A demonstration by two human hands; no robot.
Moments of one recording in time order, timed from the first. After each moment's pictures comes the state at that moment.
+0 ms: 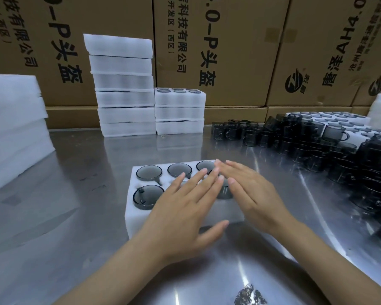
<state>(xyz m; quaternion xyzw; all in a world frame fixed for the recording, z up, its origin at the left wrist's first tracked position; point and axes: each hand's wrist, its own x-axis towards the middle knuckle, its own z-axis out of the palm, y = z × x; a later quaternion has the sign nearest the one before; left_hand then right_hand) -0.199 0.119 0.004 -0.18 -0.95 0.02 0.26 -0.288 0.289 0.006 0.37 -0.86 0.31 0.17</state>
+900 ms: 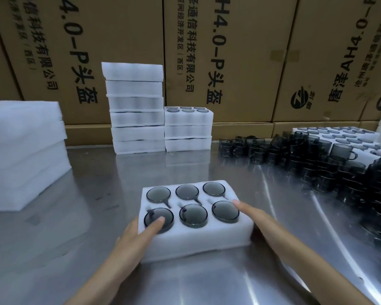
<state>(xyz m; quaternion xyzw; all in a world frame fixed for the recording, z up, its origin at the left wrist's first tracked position) -0.181 0.042 -0.014 0.15 -0.79 -0.58 0.10 -0.294 0.293 -0.002 0.13 -0.74 0.61 -0.23</state>
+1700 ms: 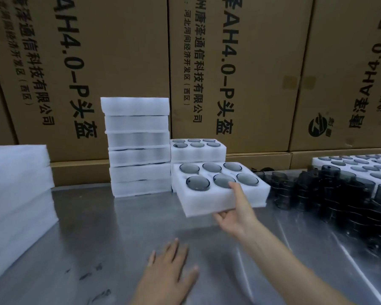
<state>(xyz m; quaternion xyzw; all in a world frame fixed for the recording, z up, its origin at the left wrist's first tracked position) -0.344 0.013 -0.038 0.03 -0.96 -0.25 0.13 -0.446 0.145 0.064 -0.08 -0.37 0.91 -0.20</state>
